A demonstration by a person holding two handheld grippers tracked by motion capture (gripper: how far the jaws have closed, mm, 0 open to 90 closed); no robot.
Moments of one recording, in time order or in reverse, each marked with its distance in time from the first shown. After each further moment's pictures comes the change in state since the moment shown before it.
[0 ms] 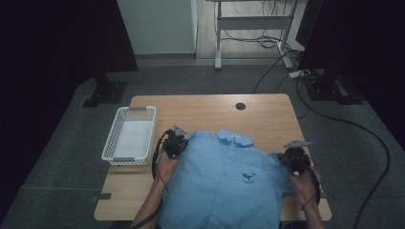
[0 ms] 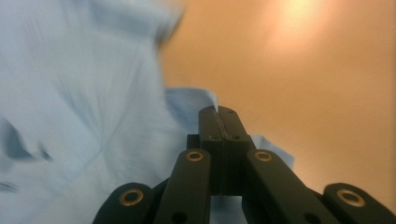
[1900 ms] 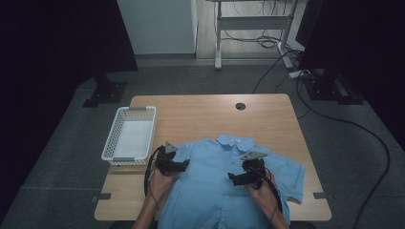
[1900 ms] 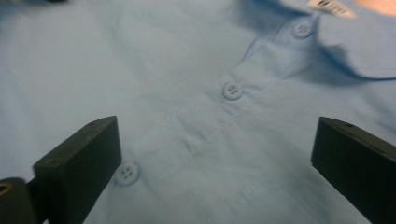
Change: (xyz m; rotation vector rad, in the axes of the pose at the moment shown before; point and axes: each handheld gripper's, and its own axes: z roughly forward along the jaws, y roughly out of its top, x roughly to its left) left arm 0.001 -0.073 0.012 0.063 -0.082 -0.036; right arm 0.132 -0.004 0.067 0.015 0.253 -0.072
